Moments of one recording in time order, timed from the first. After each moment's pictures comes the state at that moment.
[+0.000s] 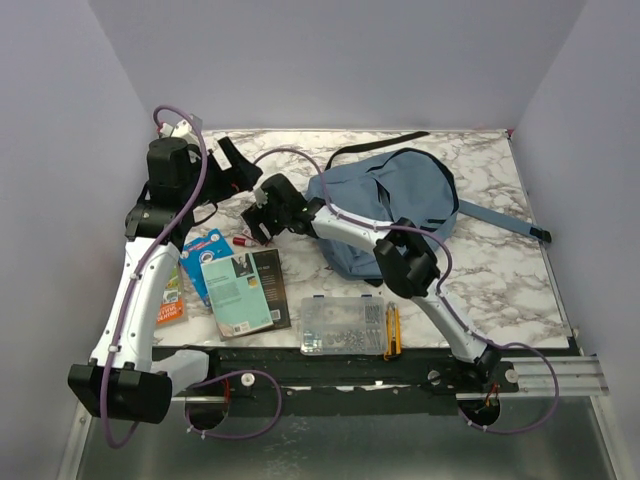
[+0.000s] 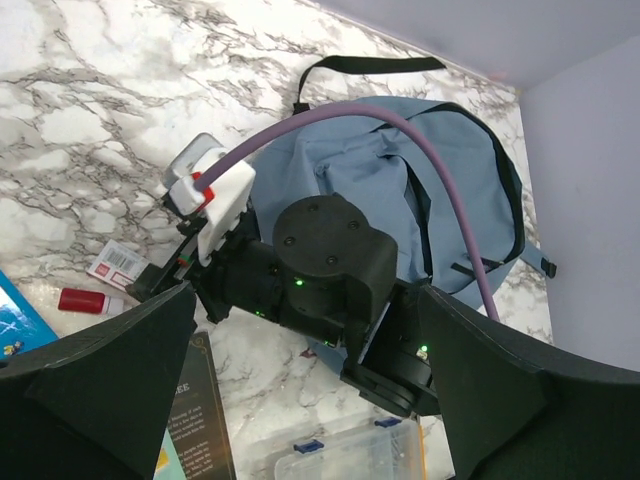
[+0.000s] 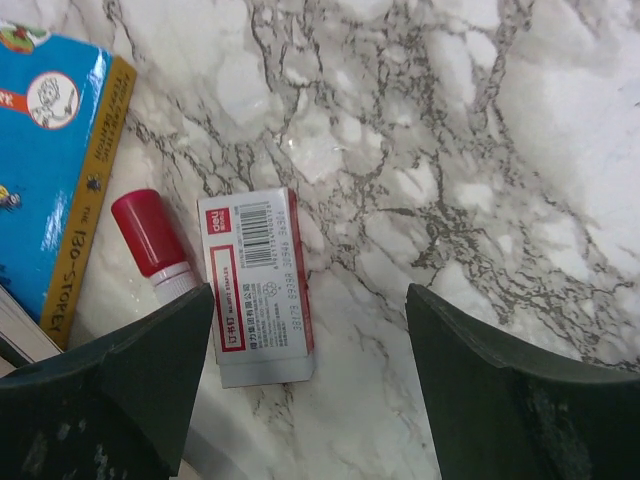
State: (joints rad) left arm -0.11 1.14 1.28 -0.53 0.26 -0.53; right arm 0.88 2.47 2.07 -0.22 -0.09 0.05
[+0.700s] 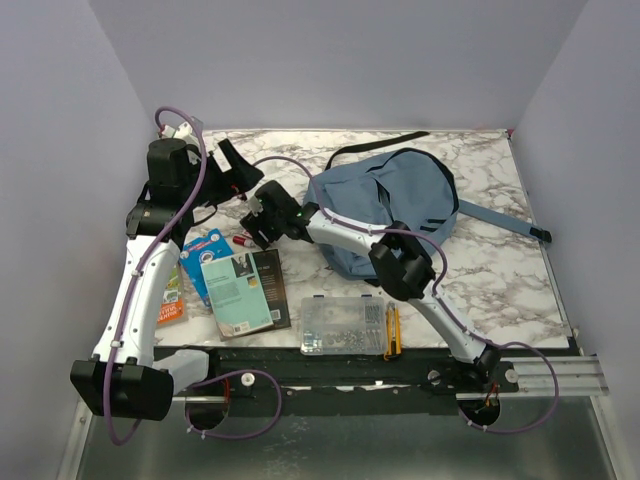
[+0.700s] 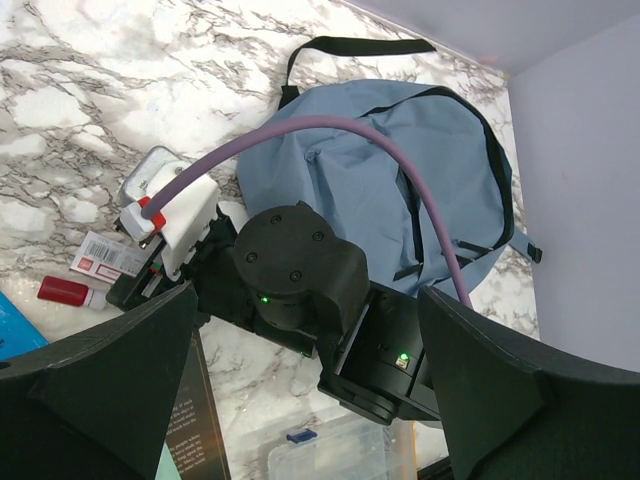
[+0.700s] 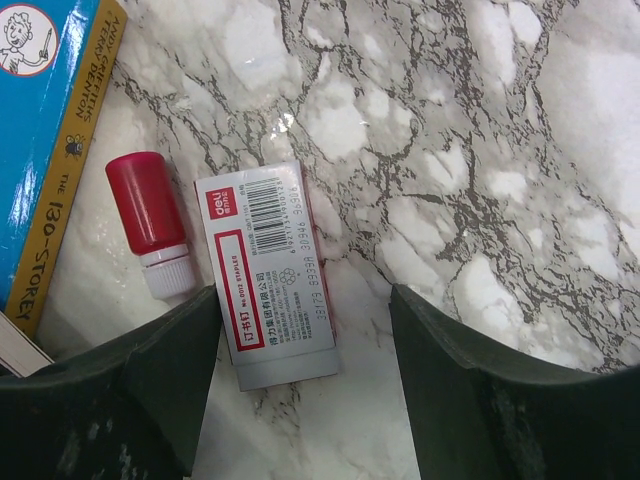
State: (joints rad) left arm -0.08 1.16 1.26 -0.52 0.33 -0.54; right arm 0.92 2.51 2.09 -0.29 -0.04 -0.05
